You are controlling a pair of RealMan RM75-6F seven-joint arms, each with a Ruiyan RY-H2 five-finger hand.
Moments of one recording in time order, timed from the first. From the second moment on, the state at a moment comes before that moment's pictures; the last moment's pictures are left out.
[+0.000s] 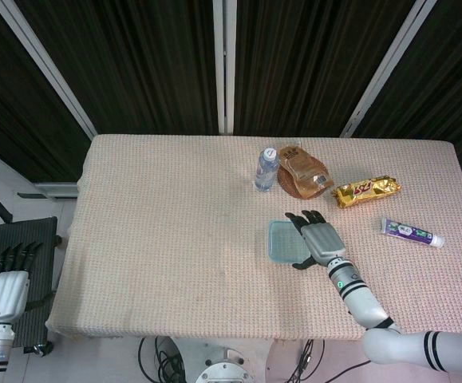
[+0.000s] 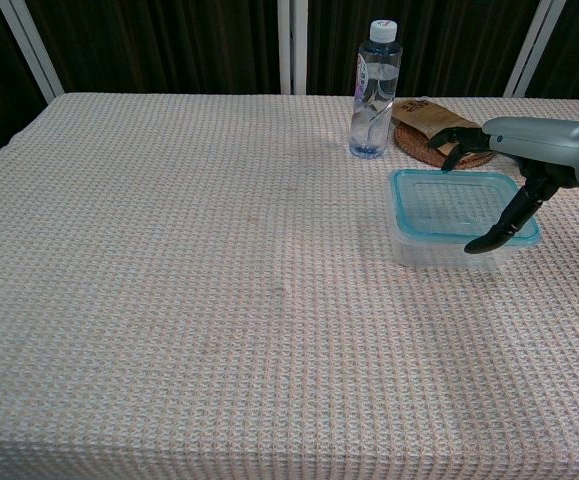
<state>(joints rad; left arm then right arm) -0.06 -1.28 -0.02 -1.47 1.44 1.44 0.10 0.73 -1.35 0.08 -1.80 -0.80 1.00 -0.45</state>
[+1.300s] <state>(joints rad) -0.05 -1.29 -0.02 -1.45 1.44 1.45 0.08 0.65 -1.33 -0.02 -1.87 -1.15 1.13 -0.46</state>
